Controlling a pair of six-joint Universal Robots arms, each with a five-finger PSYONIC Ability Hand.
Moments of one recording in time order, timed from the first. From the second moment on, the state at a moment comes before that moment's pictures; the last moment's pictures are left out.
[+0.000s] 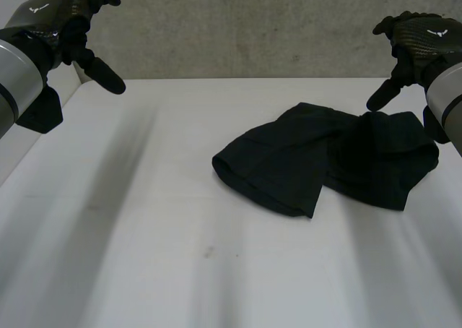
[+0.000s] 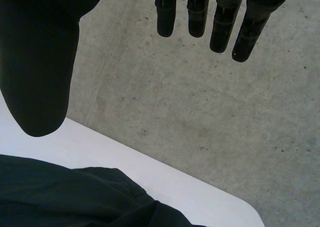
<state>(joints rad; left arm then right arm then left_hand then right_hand) 4.39 -1.66 -1.23 2.93 -1.53 3.07 1.87 -1.36 1.27 0.10 1.61 3.05 0.20 0.20 0.21 0.20 0.04 0.20 0.22 0.21 0.23 0.06</state>
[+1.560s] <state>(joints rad) 4.34 -1.76 -1.36 3.10 -1.63 3.21 2.39 -0.97 1.10 0.00 1.43 2.89 0.20 0.20 0.21 0.20 0.04 0.20 0.22 0.22 0.23 0.06</state>
